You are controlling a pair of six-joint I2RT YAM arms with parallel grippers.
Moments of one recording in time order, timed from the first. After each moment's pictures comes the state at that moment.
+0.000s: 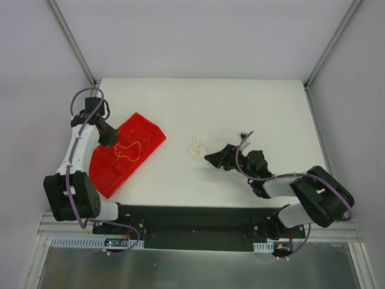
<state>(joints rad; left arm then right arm) 0.13 1.35 1.15 -0.93 -0.08 -0.86 0.61 1.42 0.26 1.00 -0.28 0.89</state>
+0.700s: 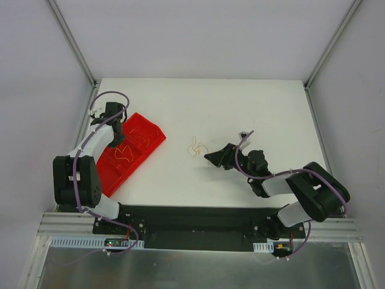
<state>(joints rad) 0.02 1.50 1.03 -0.68 -0.45 -0.63 0.60 1.47 0.26 1.07 -0.30 0.92</state>
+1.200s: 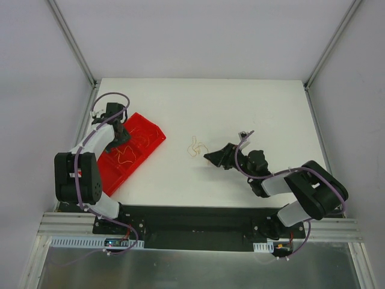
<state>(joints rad) 0.01 1.54 1.03 -0.66 -0.37 -0.62 0.59 1.50 0.26 1.13 -0.32 0.94</state>
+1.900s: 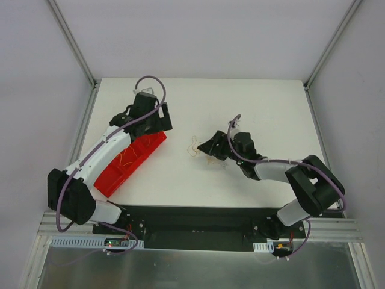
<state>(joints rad) -0.40 1.35 1.20 -0.64 -0.15 -0.59 0.60 1.51 0.49 0.69 -0.29 0.93</state>
